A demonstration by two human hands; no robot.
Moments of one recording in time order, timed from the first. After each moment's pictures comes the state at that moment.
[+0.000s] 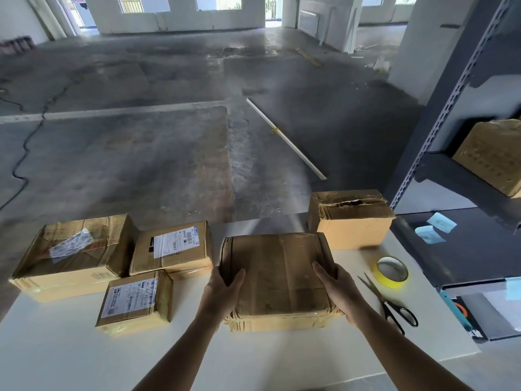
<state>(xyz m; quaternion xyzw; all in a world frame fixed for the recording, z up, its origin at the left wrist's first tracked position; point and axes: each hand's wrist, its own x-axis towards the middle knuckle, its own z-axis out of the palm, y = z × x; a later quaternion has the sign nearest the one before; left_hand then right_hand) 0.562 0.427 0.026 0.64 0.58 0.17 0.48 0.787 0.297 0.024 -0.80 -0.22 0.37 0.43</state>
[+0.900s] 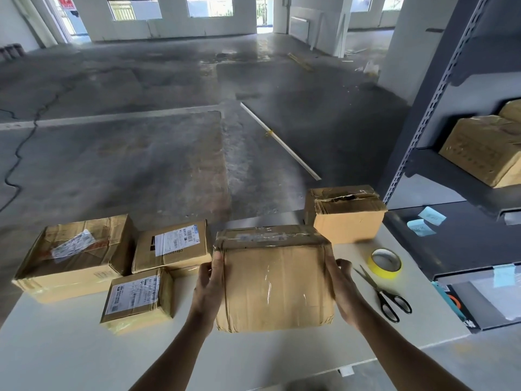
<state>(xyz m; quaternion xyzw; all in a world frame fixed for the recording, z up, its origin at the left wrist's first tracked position) 0.535 0.413 0.039 0.54 0.49 0.34 0.59 0.766 0.275 0.031 -0.72 -0.17 0.38 0.55</state>
